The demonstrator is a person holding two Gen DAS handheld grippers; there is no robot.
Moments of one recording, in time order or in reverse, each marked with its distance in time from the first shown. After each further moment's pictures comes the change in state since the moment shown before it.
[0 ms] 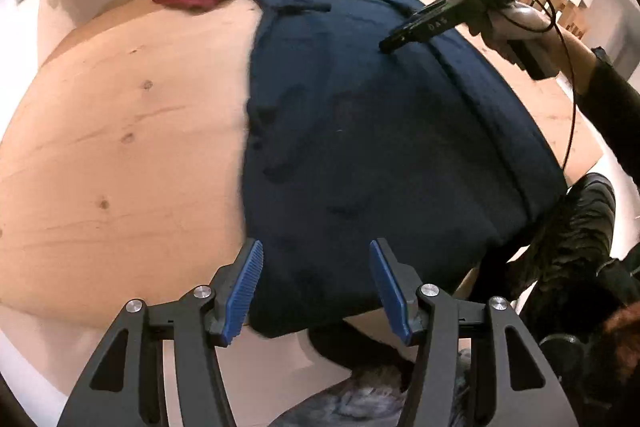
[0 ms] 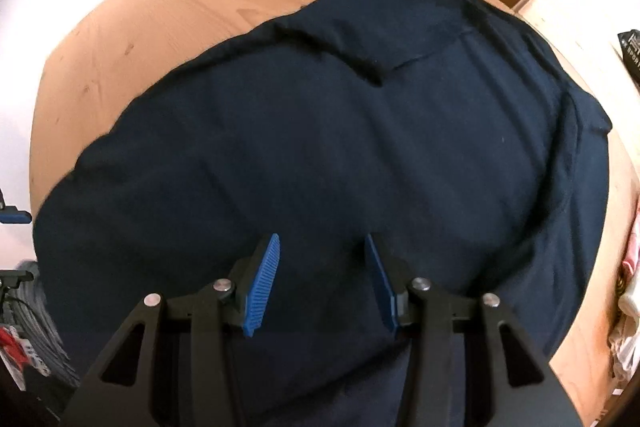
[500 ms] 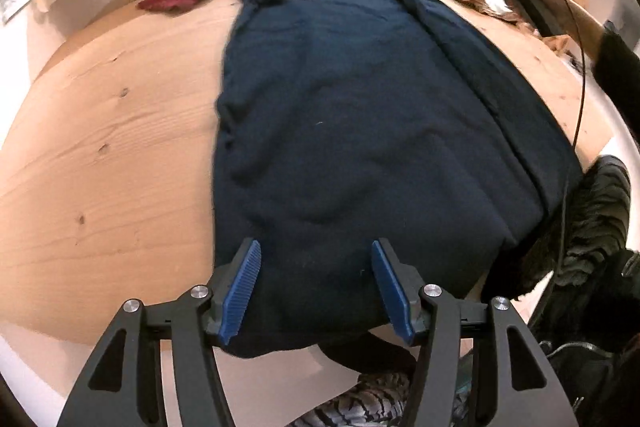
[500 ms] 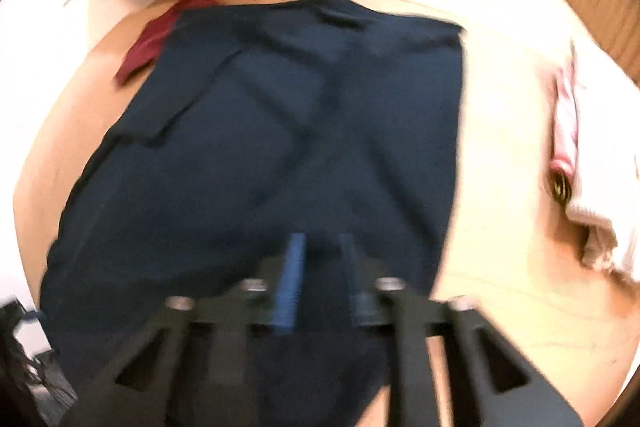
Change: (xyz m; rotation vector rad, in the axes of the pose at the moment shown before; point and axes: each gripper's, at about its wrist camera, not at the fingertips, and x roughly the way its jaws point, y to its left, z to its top) left arm 0.019 -0.012 0.004 0.021 0.012 0.060; right arm -0.042 -0.169 -0.048 0.441 -0.109 -0.049
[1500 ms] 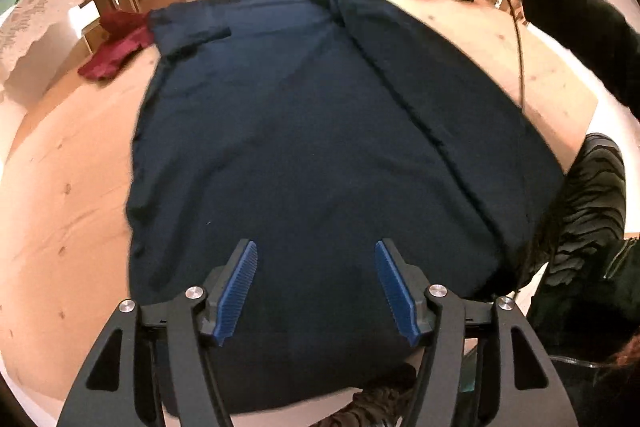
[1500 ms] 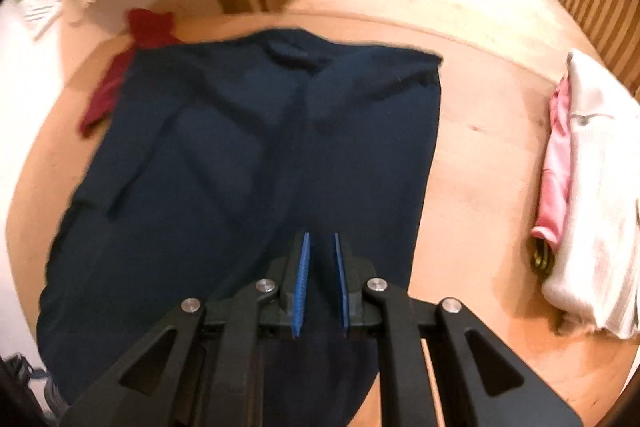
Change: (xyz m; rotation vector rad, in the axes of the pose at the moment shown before) left arm 0.025 -0.073 0.052 0.212 0.012 -0.039; right arm 0.020 -0.022 0.052 0.031 0.006 -0.036
